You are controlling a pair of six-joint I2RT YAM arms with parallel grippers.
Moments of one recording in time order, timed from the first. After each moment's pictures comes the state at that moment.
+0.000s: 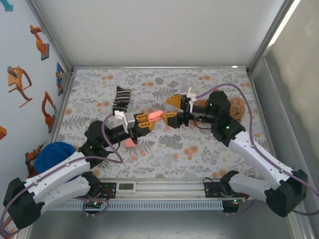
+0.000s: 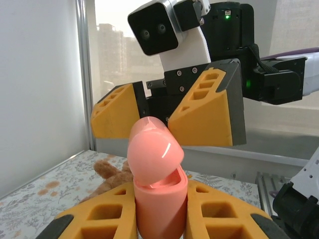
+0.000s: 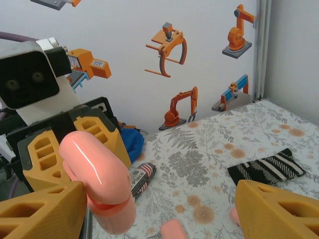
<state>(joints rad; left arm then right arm) -0.83 0.87 0.53 0.52 0.46 -0.07 0.61 1.07 0.93 0.07 -0.76 0.12</state>
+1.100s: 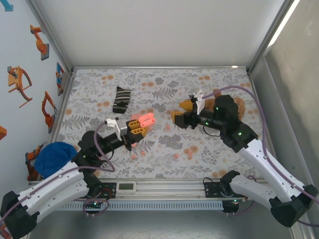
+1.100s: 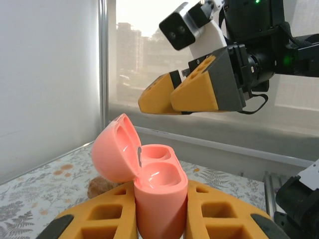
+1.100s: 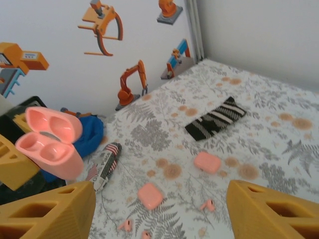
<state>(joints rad) -0.83 0.65 0.40 0.44 0.36 -0.10 0.61 0.94 0.97 -0.31 -0.48 0.16</state>
